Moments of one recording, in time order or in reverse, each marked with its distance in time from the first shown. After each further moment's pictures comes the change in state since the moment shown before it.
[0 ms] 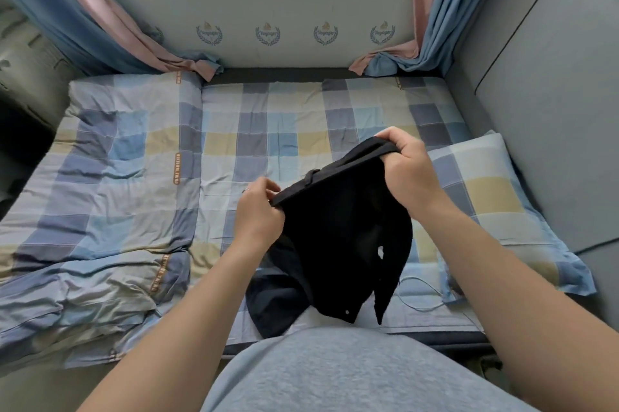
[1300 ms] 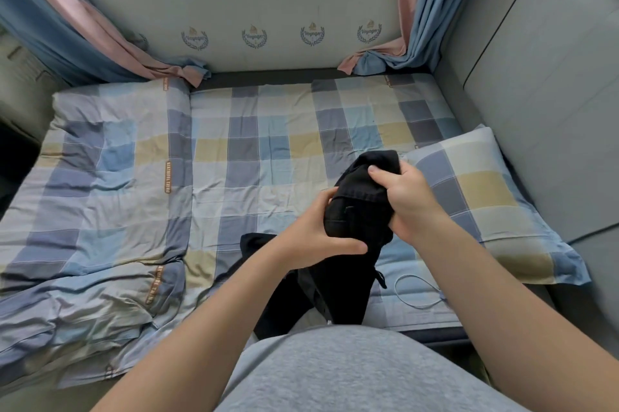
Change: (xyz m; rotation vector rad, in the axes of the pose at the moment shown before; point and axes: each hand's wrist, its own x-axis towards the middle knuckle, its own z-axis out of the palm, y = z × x) left_hand -0.027 0.055 0.029 -0.379 -0.728 0.139; right_hand -0.014 0.016 0.003 0.556 0.131 0.475
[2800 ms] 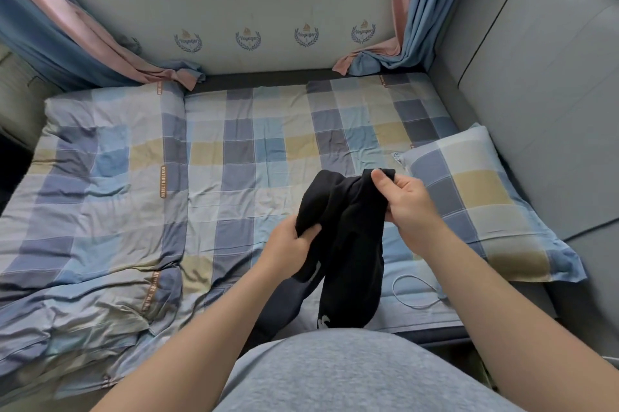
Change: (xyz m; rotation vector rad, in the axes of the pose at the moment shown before) left_hand 0.010 -0.046 -0.001 0.091 0.342 -0.080; right_hand 0.013 0.020 -0.033 -0.112 -0.124 -0.076
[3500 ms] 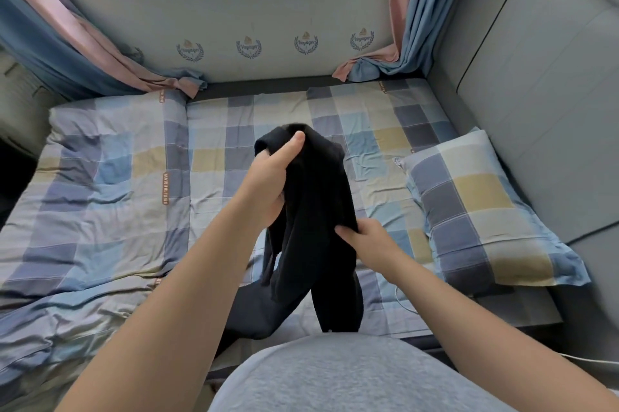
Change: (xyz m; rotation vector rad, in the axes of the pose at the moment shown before) left_hand 0.016 0.117 -0.059 -0.661 0.037 -0.070; right_hand -0.002 0.064 0.020 -0.416 -0.198 0.112
